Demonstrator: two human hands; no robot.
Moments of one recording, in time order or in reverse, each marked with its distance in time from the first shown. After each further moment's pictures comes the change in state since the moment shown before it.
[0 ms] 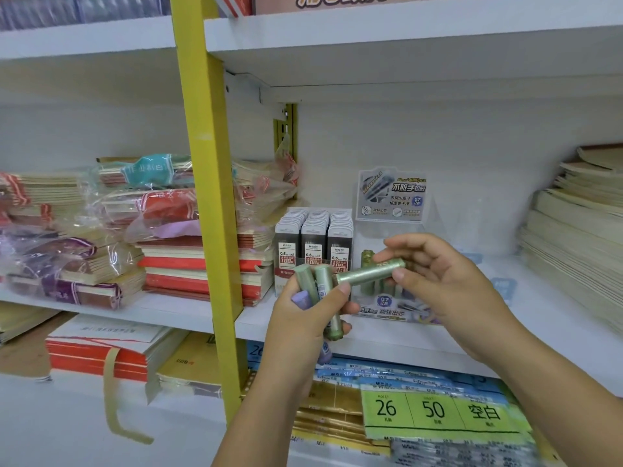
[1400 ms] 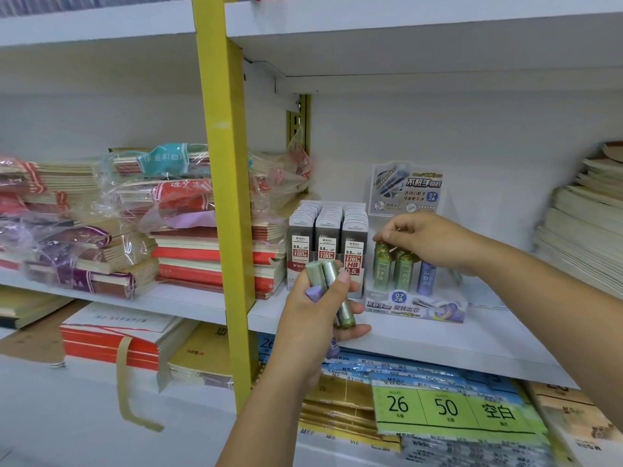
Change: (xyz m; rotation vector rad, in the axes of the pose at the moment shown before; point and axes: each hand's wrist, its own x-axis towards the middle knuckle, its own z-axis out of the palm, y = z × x) left_hand 0.007 -0.004 -0.006 0.046 -0.013 -0.012; right_hand 0.093 0.011 -0.012 -0.540 -0.184 0.267
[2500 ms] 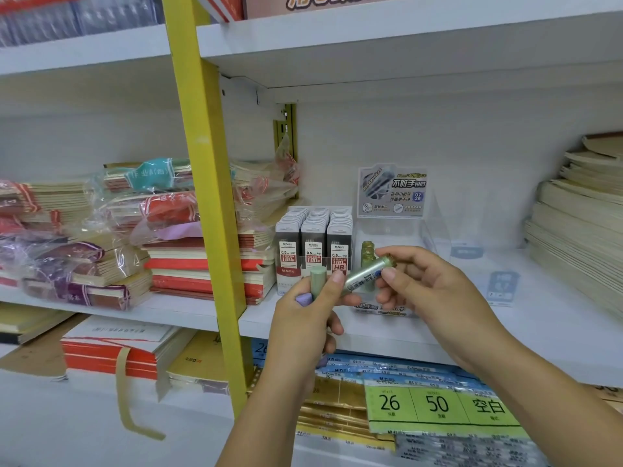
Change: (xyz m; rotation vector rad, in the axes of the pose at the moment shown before) left_hand -0.010 0.006 0.011 0.096 0.050 0.012; right_hand -0.092 0.006 0.045 0.734 0.194 -0.183
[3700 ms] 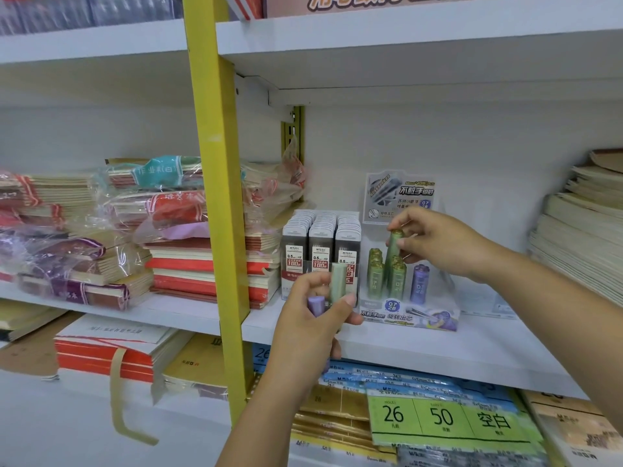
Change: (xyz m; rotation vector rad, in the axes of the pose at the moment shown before) left_hand 0.004 -0.001 -0.007 0.043 -0.024 0.099; right_hand 0.096 -0.020 -0.037 -0.763 -0.127 0.119
